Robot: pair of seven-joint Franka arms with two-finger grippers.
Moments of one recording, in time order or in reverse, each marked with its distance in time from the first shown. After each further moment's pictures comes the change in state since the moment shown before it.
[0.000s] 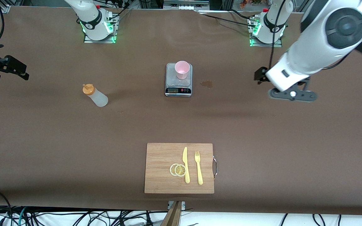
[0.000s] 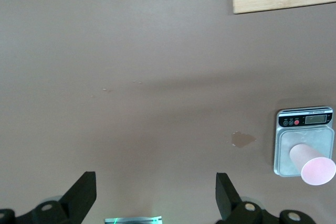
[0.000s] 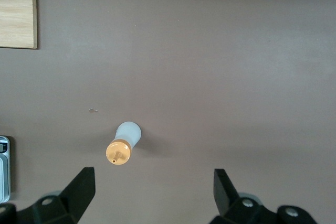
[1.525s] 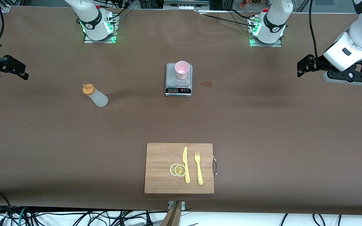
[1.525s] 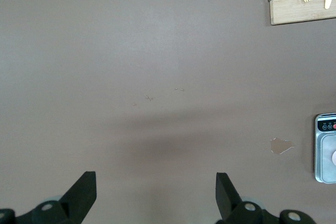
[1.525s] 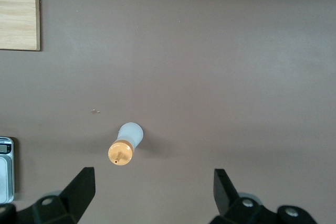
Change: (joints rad) left arm -0.241 -0.347 0.557 -0.394 -0.146 0.244 0.316; right arm 0.000 -0.001 -0.006 0.002 0.012 0.000 0.000
